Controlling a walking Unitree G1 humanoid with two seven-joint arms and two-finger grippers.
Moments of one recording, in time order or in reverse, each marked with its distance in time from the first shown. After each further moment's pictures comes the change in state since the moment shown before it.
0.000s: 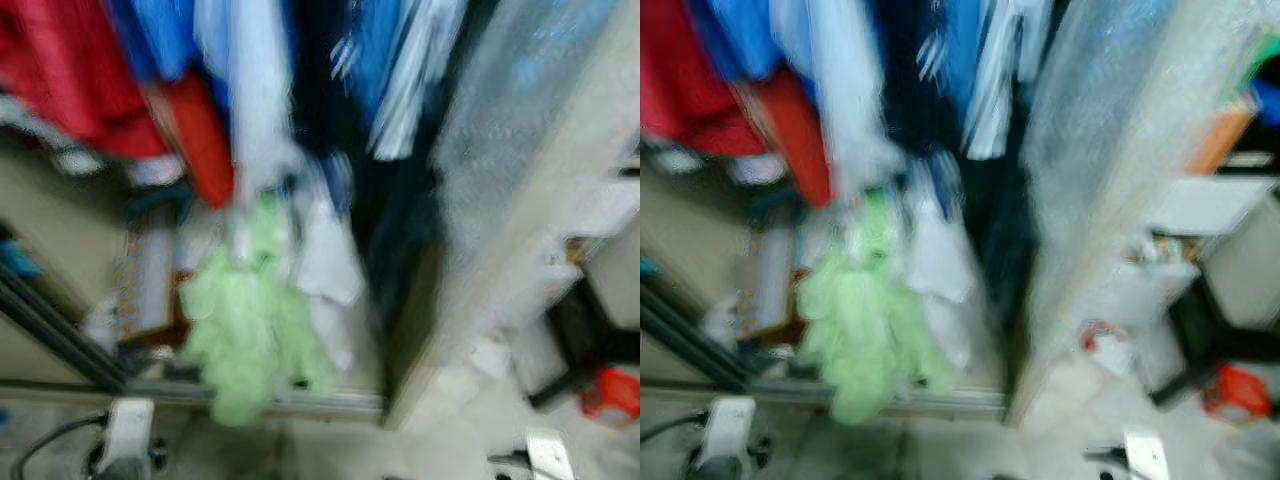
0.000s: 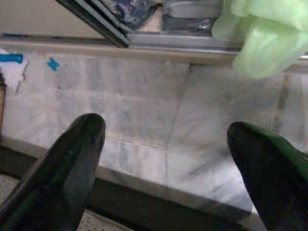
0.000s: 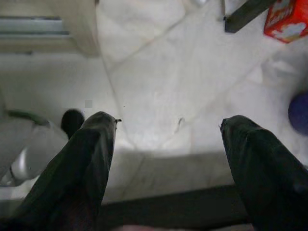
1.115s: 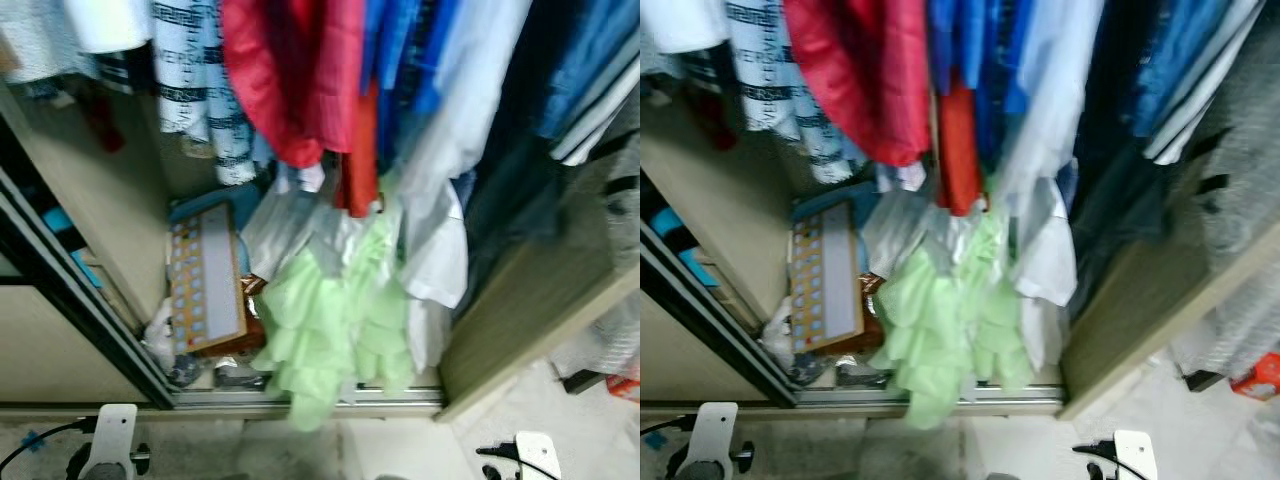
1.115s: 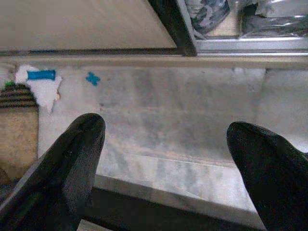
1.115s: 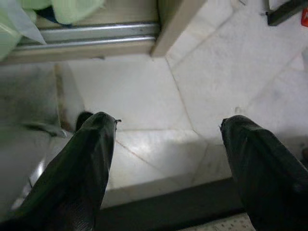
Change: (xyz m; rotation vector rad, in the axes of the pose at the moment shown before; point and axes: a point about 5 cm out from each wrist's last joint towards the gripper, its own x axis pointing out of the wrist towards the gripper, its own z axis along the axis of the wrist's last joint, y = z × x) left arm 0.000 0.016 -0.001 0.012 0.005 0.049; right arm 0.004 0.010 0.010 0.005 -0.037 0.026
